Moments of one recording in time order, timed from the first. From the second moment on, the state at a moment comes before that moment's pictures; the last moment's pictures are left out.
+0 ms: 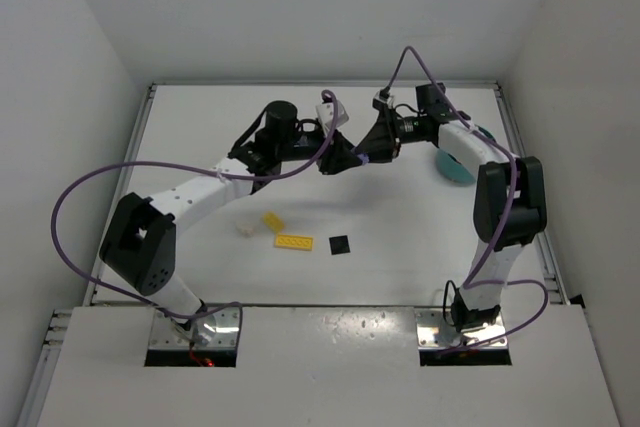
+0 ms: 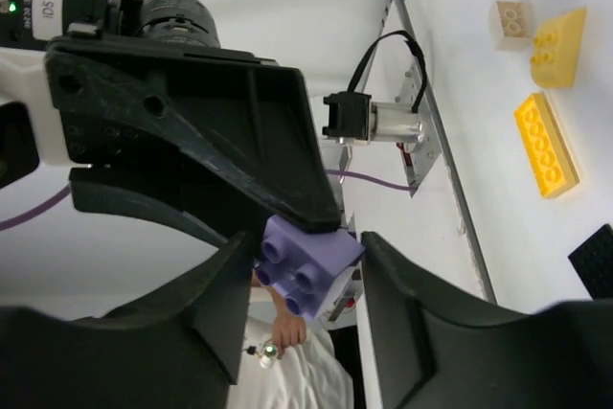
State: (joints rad) left arm -0.61 1.59 1.18 0.19 0.69 0.01; right arm 0.15 1.88 1.36 -0.36 -1.49 0.54
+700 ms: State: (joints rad) left arm -0.62 1.57 1.16 0.12 0.58 0.14; right arm 0.14 1.83 1.27 -0.20 -1.47 0.63
